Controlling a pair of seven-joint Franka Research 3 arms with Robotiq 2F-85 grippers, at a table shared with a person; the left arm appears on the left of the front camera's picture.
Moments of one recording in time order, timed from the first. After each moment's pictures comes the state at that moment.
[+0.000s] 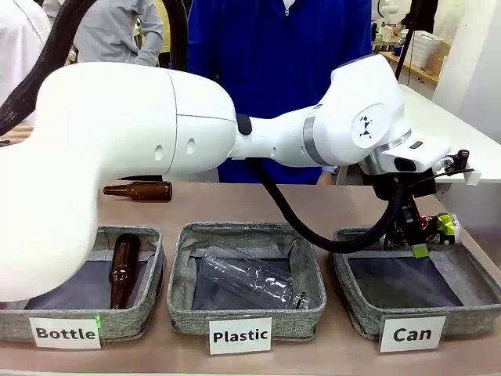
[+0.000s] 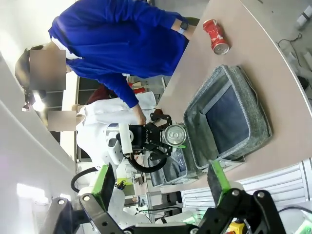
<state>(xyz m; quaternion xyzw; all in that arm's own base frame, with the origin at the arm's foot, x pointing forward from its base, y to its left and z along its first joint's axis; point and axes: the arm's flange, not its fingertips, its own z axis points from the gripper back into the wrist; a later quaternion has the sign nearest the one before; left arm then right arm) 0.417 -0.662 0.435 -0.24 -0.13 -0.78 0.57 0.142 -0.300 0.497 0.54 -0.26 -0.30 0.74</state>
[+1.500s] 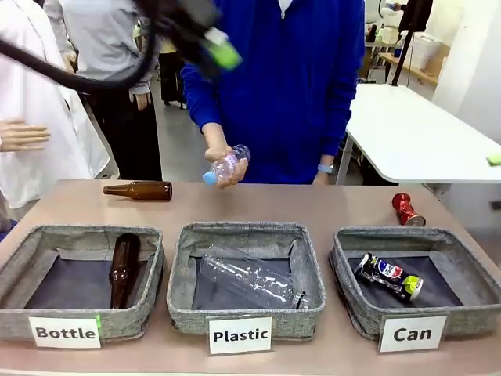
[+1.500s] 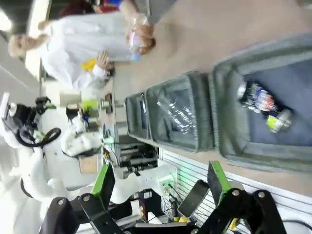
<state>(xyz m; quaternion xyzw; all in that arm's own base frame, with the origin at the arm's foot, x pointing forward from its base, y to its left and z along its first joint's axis) 0.414 -0.245 0.706 -0.34 -0.15 -0.50 0.78 0.300 -0.090 0.502 0.52 -0.12 -0.11 0.84</state>
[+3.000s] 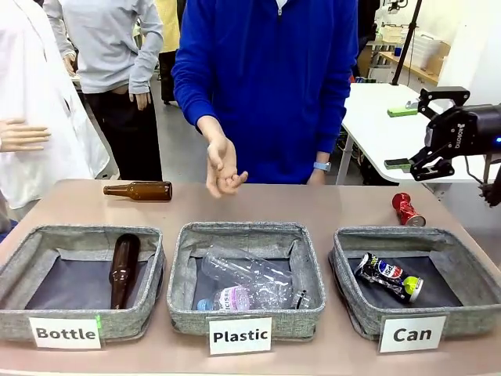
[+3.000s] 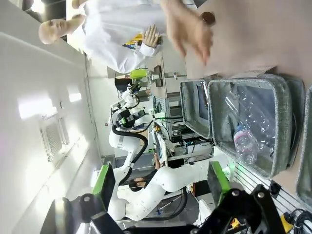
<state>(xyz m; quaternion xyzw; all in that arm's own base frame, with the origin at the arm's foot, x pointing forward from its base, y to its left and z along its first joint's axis) 0.310 0.116 0.511 -0.57 -0.22 0.01 0.79 0.408 0.010 0.496 0.63 -0.02 -0.09 0.77</state>
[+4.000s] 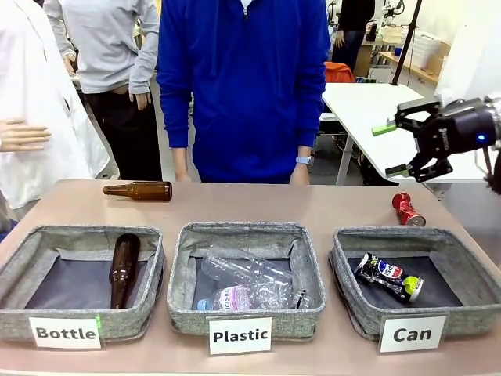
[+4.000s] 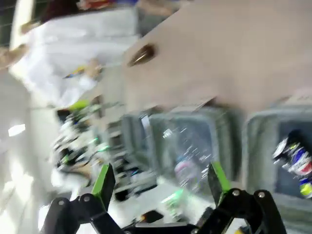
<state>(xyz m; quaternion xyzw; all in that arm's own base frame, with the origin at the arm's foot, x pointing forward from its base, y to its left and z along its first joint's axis) 0.310 0.117 0.510 -0.57 -0.22 0.01 0.79 0.441 0.020 0.499 0.47 -0.10 -0.13 0.87</state>
